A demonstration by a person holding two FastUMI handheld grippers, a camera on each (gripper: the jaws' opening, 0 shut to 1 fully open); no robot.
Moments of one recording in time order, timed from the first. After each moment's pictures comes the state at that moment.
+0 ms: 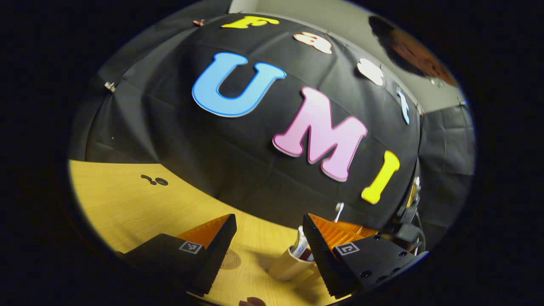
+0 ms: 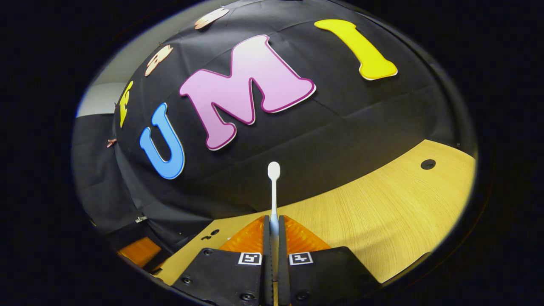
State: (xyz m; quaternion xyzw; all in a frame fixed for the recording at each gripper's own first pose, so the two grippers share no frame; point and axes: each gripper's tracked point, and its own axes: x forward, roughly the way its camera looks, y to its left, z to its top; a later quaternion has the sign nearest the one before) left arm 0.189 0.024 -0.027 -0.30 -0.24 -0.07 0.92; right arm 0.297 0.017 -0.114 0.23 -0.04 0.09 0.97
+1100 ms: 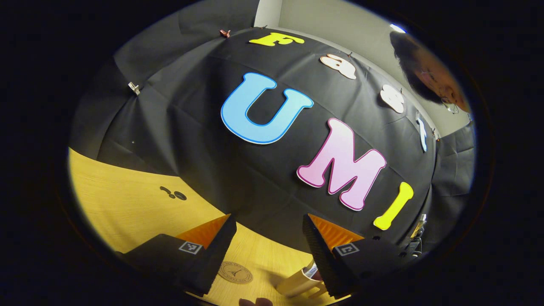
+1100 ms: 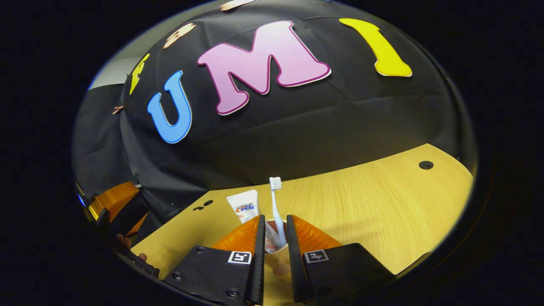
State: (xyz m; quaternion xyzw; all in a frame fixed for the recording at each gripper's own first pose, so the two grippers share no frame) left arm 0.187 0.073 -0.027 -0.33 -0.27 -0.01 0.91; right arm 0.260 0.033 -0.156 0.14 0.02 0.11 0.98
